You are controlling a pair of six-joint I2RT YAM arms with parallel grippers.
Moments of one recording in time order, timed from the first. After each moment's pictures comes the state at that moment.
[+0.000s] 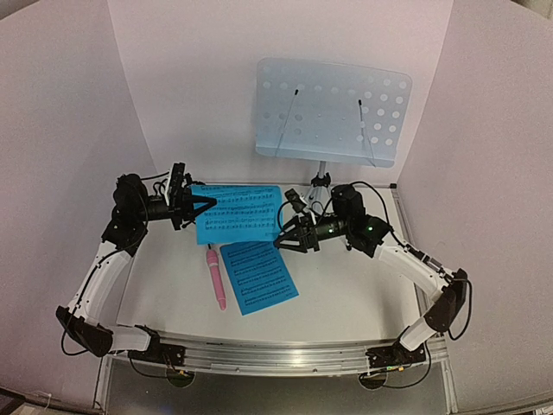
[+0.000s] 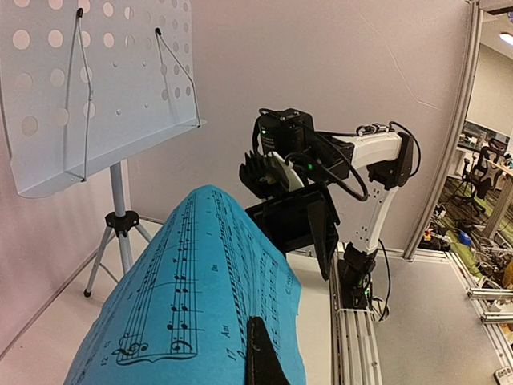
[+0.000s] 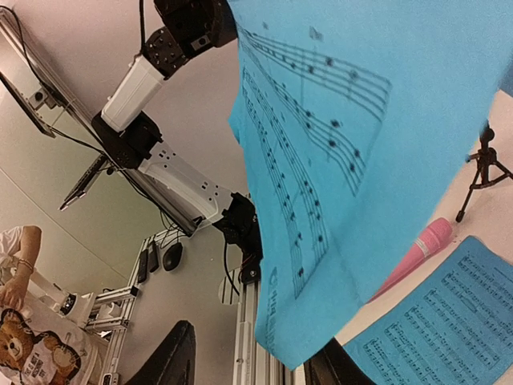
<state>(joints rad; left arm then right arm) -0.37 1.25 1.41 -0.10 1.08 -0.14 0.74 1.59 1.53 -0.23 -0.97 0.29</state>
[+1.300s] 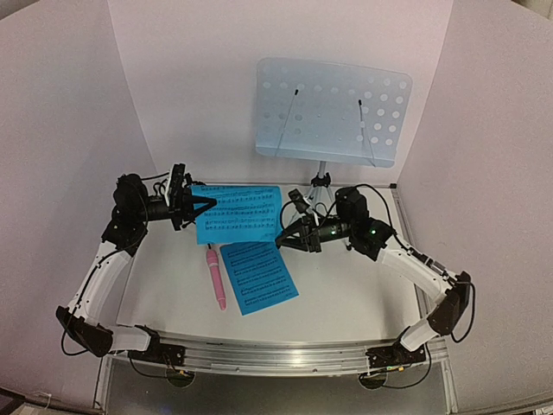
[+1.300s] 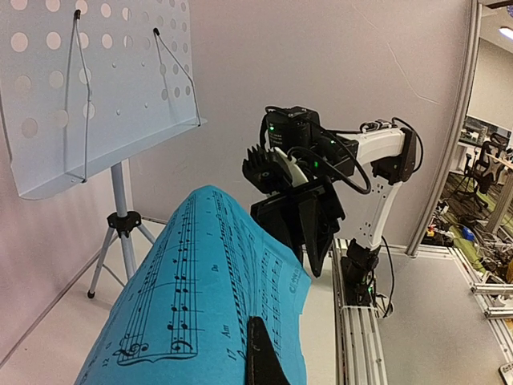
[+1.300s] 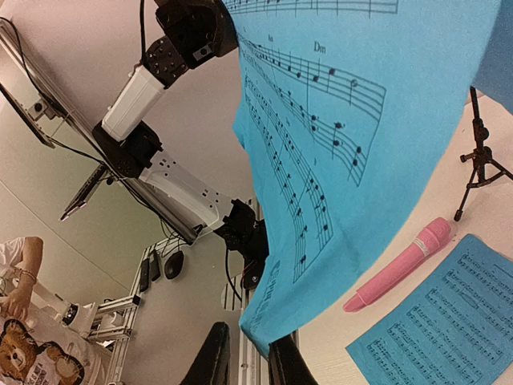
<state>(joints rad) -0.37 1.25 1.41 -0.11 1.08 -0.11 0.74 1.55 1.48 -0.18 -0.95 0.34</state>
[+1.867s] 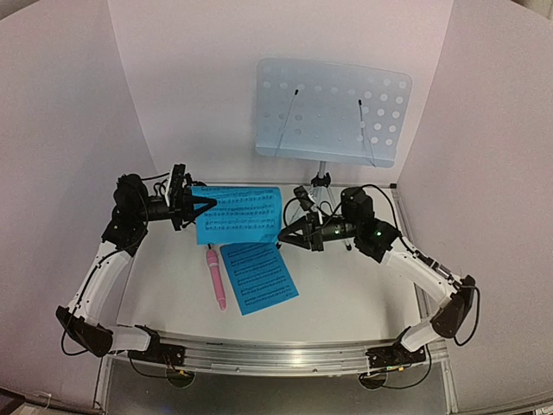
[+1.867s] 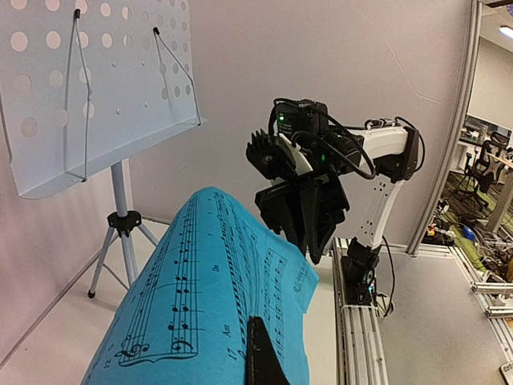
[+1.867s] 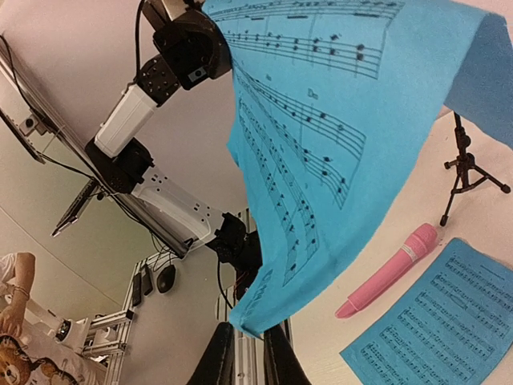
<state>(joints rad) -0.37 1.25 1.41 -0.12 1.08 -0.10 0.74 1.51 1.46 -0.18 -0.88 0.38</state>
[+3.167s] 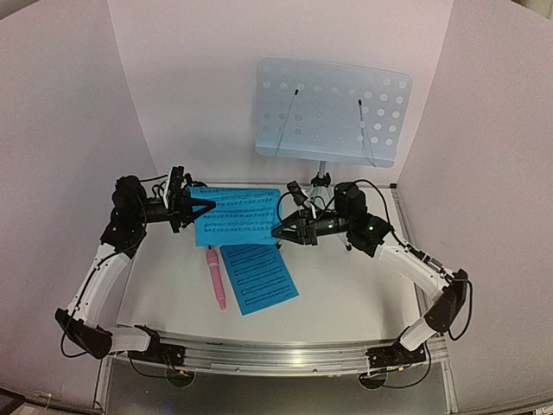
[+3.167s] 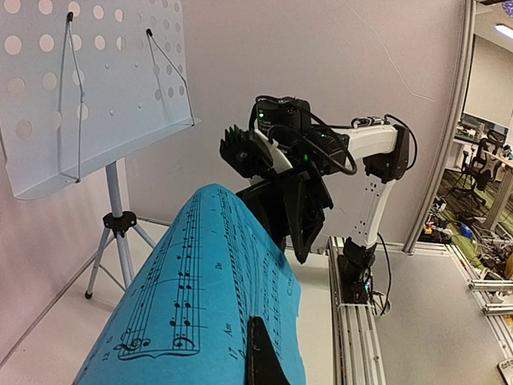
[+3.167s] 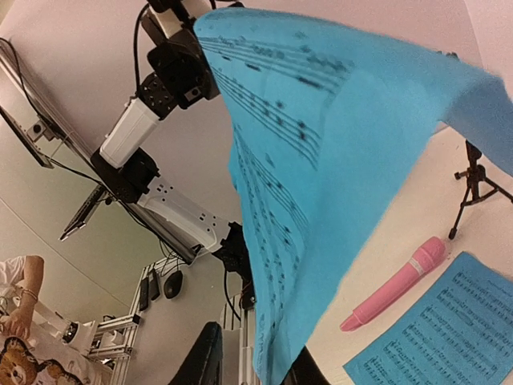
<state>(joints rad) -0.37 1.23 1.39 -0.12 1.09 -0.10 0.74 1.59 1.54 -0.14 -0.92 0.41</state>
